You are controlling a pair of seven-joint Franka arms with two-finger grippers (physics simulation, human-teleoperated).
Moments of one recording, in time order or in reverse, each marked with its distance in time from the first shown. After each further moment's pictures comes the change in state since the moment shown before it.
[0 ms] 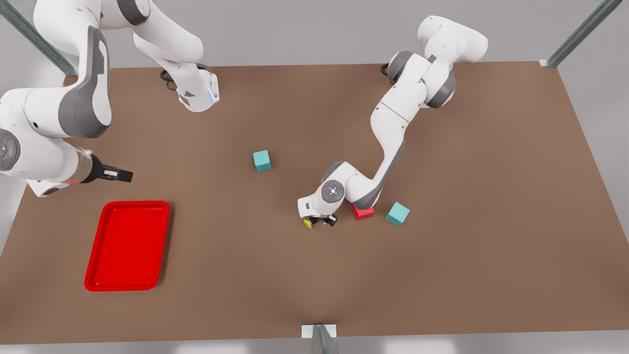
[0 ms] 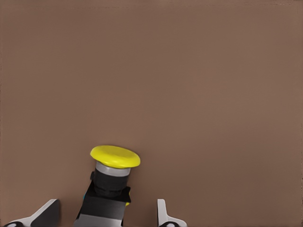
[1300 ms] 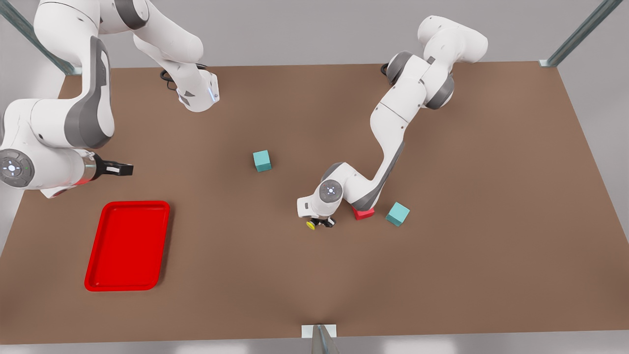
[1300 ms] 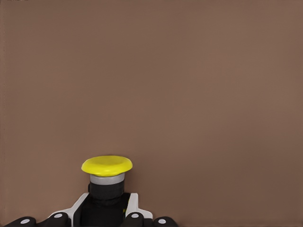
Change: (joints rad) left arm -0.003 0.013 0.005 0.034 0.055 -0.024 0.053; right arm -0.003 0.031 0.000 0.001 -0.064 -0.135 -0.038
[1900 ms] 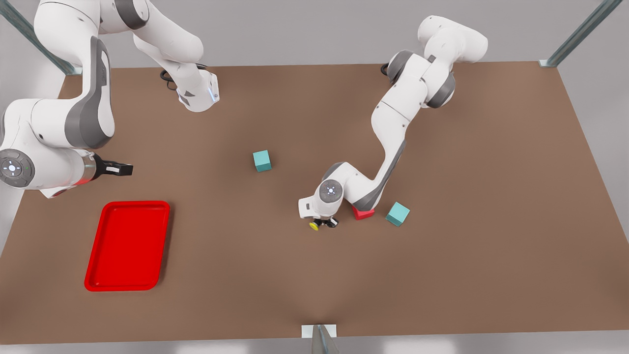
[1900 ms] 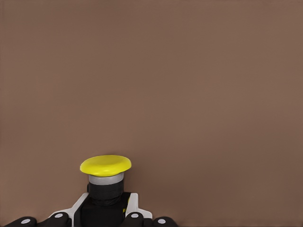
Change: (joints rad) left arm -0.002 -0.019 0.015 0.000 0.017 -0.037 -0.026; right arm 0.000 0.000 0.000 0.000 -0.006 0.000 -0.003
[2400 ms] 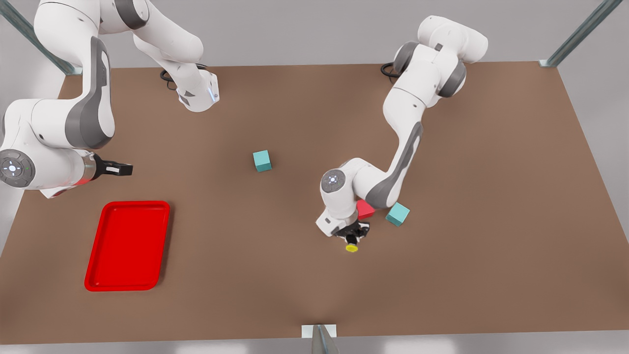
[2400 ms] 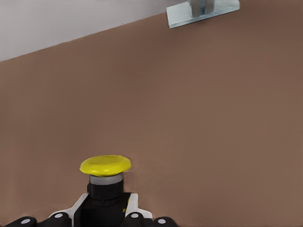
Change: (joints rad) left arm 0.003 -0.127 0.112 0.029 0.448 -0.184 -0.755; right arm 0.000 0.000 0.000 -0.001 -0.002 0.000 -0.001
